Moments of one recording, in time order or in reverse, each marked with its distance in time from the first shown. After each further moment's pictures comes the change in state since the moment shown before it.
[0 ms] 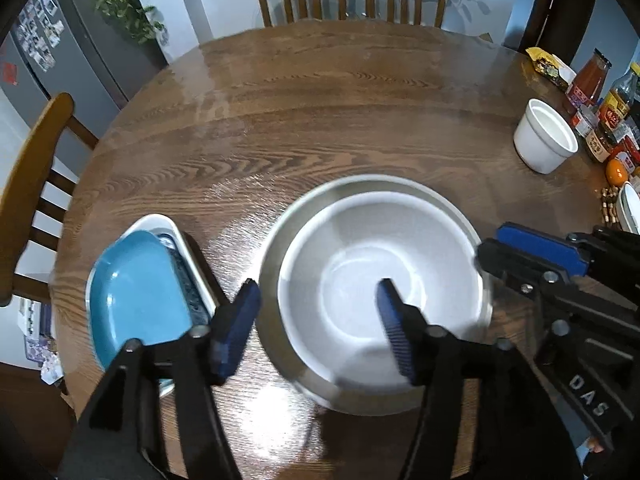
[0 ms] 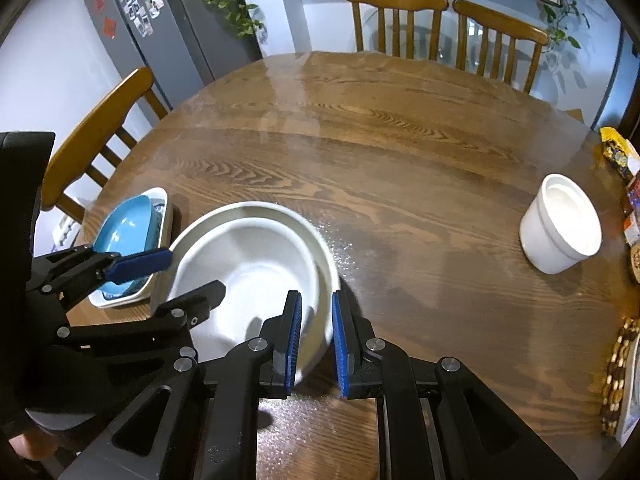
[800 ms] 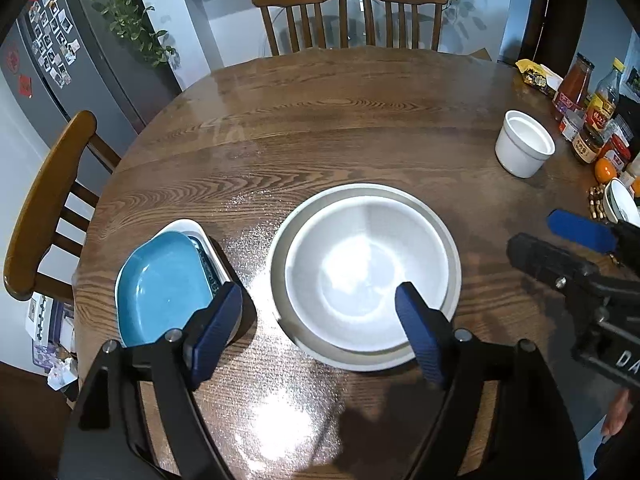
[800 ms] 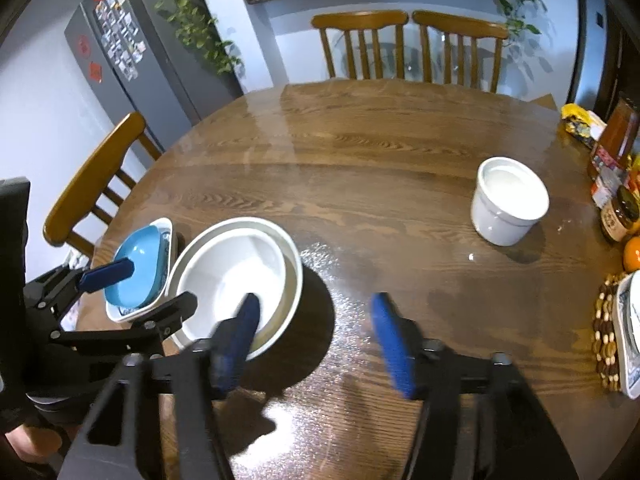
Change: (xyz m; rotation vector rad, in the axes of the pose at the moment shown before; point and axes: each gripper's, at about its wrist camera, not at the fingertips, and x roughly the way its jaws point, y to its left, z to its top) left arm -0.040 -0.012 -0.016 0.014 -0.080 0.028; right arm -0.050 -0.023 -0.022 0.116 -0.109 -0.009
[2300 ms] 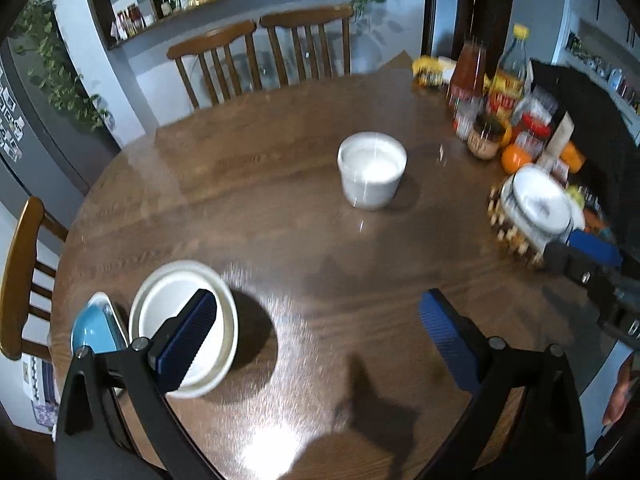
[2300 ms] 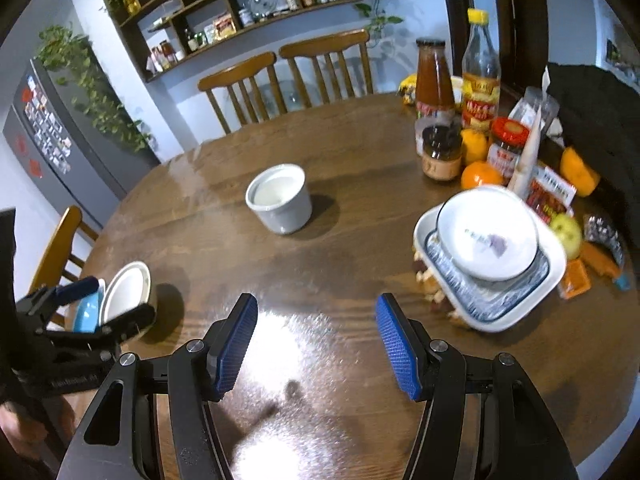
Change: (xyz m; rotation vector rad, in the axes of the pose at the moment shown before) left arm -0.058 -0.147 0.038 0.170 -0.107 -0.136; right arm -0.118 -0.167 -0.051 0.271 -0.148 -0.161
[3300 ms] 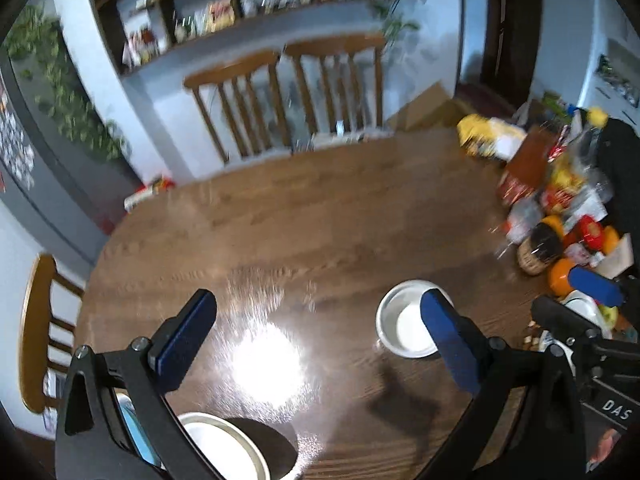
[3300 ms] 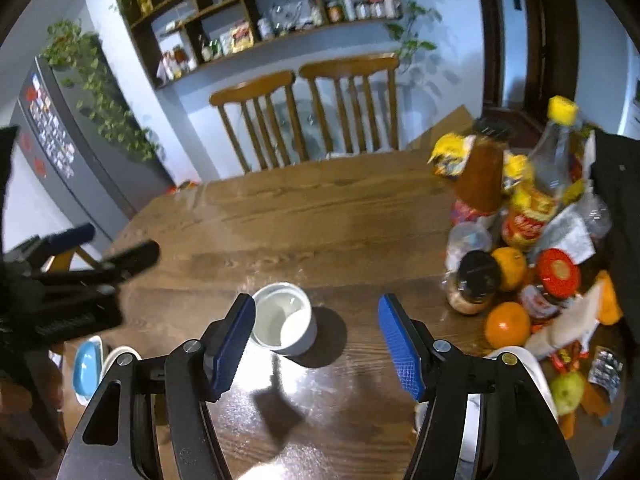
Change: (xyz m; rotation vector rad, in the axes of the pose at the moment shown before) left arm 0.075 0.025 0.134 -0.046 -0.013 0.105; right arm 0.081 0.013 0.135 -0.093 0.036 0.041
